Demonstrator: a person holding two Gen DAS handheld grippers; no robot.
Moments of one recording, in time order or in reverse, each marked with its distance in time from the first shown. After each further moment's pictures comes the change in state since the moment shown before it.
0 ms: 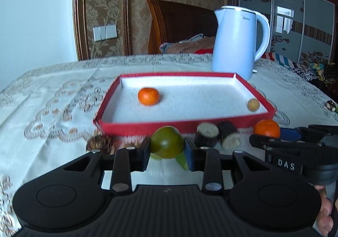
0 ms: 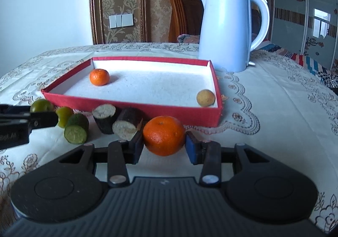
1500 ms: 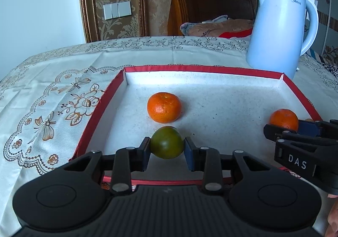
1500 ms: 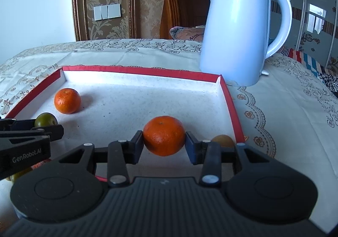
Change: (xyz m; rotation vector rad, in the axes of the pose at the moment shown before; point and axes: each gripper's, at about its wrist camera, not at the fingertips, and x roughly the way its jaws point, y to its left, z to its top) left arm 0.119 0.016 0.044 -0.059 0.146 0.100; right arm 0.106 0.007 0.062 0.000 0.075 -0.066
